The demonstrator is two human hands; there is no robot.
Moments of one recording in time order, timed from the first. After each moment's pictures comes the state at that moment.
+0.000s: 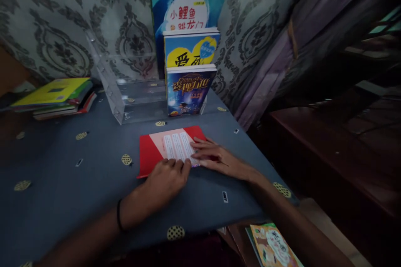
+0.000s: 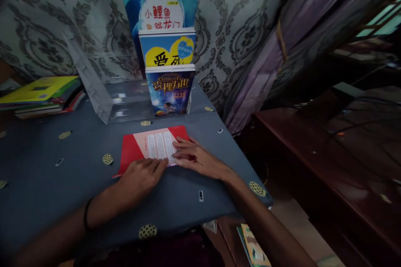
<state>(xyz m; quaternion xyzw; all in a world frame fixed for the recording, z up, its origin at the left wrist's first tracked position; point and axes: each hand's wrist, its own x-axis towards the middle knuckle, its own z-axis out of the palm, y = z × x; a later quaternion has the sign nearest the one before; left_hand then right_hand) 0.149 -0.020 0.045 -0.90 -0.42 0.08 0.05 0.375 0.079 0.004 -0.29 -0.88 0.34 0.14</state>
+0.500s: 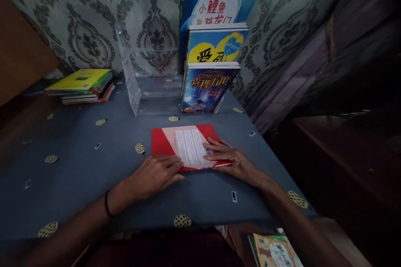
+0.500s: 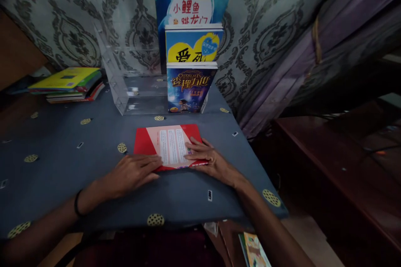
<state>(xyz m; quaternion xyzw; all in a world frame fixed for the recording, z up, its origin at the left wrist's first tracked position) 0.087 -0.042 0.021 -0.90 -0.42 -0.11 -0.02 0.383 0.080 -0.022 -0.25 -0.85 0.41 0.20</state>
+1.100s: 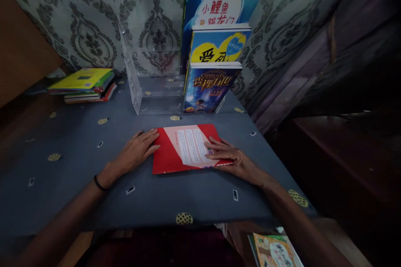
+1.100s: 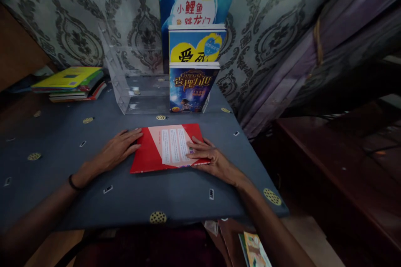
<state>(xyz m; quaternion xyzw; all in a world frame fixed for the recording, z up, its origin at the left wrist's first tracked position) 0.011 -0.010 0.000 -0.81 -0.58 -0.13 -0.05 0.383 0.080 -0.021 -0.26 -0.85 0.42 0.21</state>
